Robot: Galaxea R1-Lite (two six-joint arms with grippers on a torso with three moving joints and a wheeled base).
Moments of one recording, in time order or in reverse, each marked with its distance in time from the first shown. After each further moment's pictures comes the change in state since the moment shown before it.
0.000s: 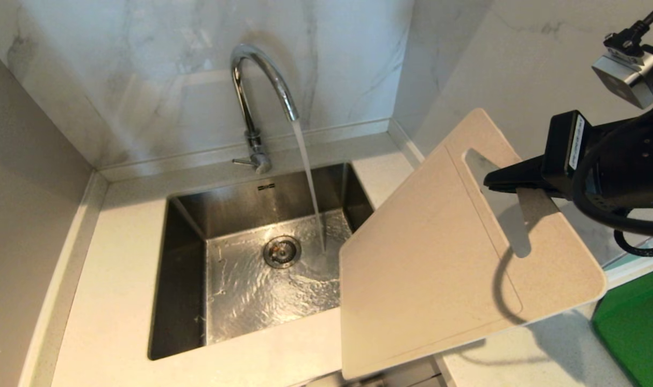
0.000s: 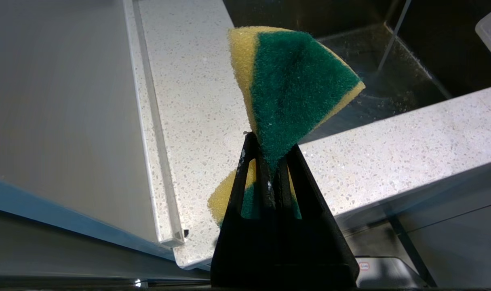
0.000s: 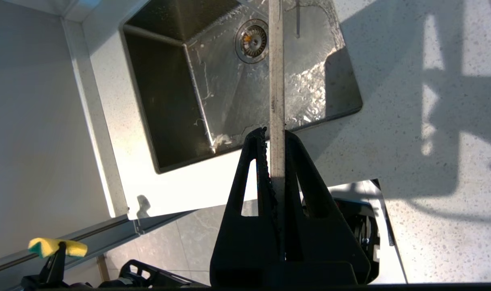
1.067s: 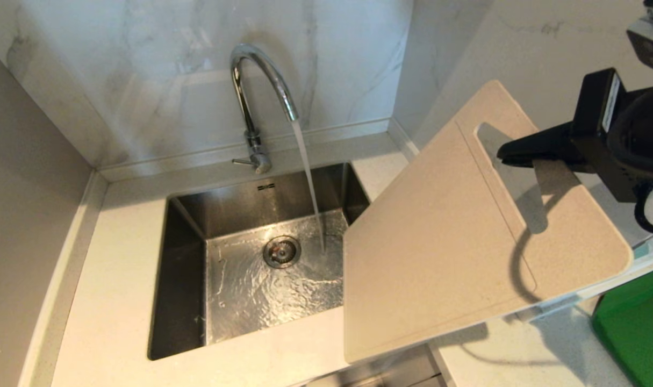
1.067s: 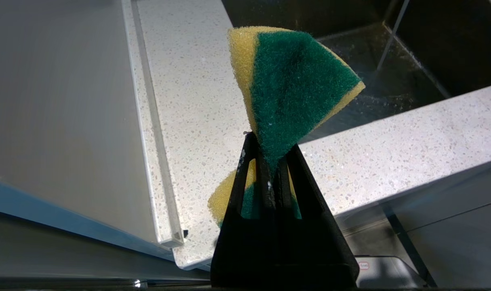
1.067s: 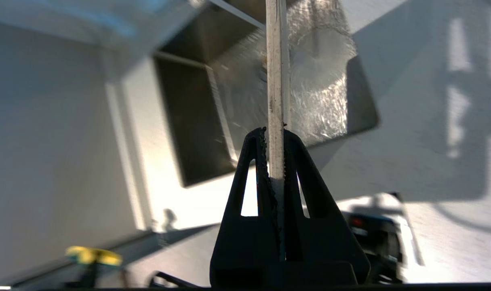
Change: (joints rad) left arm -0.001 0.000 0.000 0.000 0.000 0.000; right arm -0.012 -0.017 -0.079 0.008 0.026 0.071
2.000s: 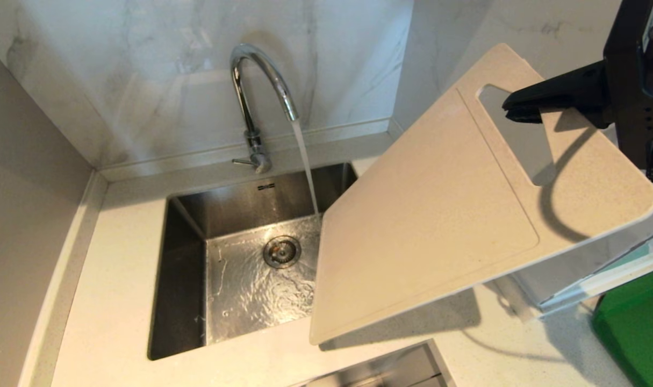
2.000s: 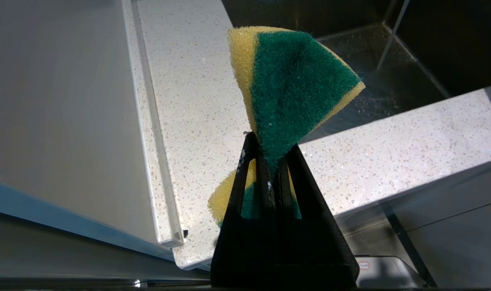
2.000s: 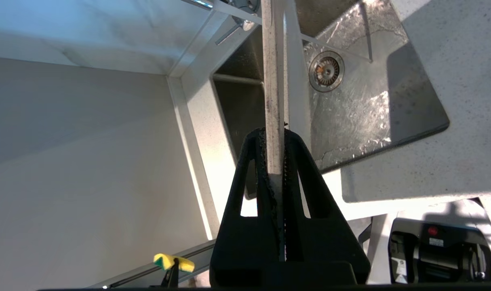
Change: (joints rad) left arm 0.000 0.000 0.000 0.000 0.000 0.000; right arm 0.000 0.011 -0.104 -0.013 0.064 0.202
